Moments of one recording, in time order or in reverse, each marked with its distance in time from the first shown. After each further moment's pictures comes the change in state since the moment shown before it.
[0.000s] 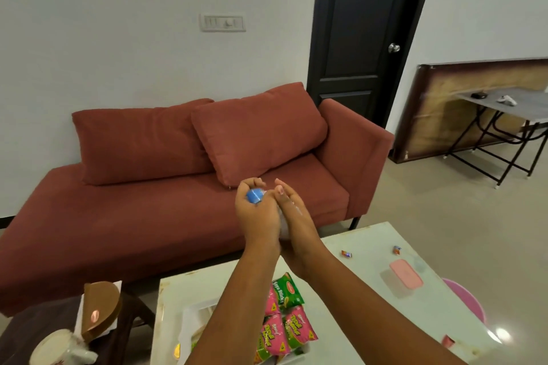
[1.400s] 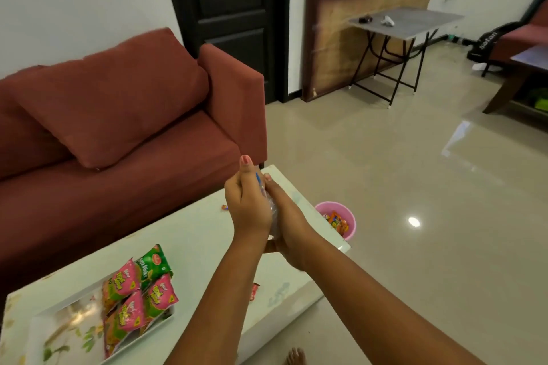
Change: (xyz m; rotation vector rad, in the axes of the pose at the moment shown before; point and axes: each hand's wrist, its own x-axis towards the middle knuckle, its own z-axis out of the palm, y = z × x) left_hand -0.245 -0.155 0.287 0.018 -0.382 0.033; right_hand -0.129 -0.112 -0.369 -0.066 0.297 0.306
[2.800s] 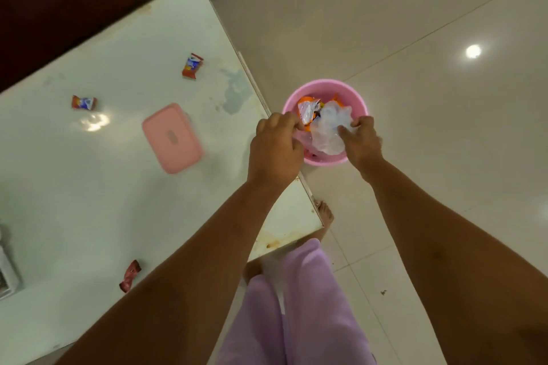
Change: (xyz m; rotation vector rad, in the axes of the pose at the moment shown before) left_hand 0.108 -0.512 0.197 1.209 -0.580 -0.391; right_hand 0.453 0.189 -0.484 -0.691 0.430 0.334
